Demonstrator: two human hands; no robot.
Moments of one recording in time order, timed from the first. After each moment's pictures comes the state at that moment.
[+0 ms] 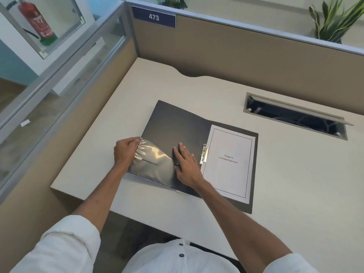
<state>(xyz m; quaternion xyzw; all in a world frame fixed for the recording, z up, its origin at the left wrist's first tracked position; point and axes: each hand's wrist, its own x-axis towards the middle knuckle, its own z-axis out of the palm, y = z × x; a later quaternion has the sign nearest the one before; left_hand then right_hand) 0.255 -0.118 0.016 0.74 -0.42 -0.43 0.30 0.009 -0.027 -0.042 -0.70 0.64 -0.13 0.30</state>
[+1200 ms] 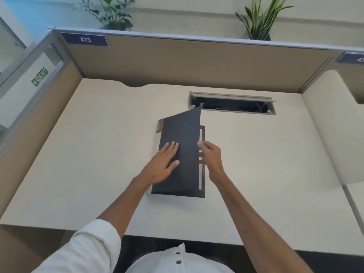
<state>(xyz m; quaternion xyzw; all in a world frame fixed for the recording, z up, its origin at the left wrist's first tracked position) 0.008 -0.017 0.013 0.36 -0.88 -0.31 0.01 -0.202 0.080 0.074 -0.22 0.68 -0.54 0.44</state>
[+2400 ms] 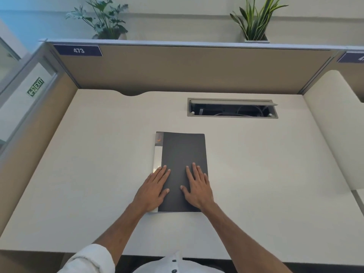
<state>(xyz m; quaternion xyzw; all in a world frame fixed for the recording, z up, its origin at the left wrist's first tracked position) 0.056 -0.014 -0.055 0.36 -0.91 -0.19 -0.04 -0.161 0.091 -0.050 -0.58 0.79 -0.05 0.20</state>
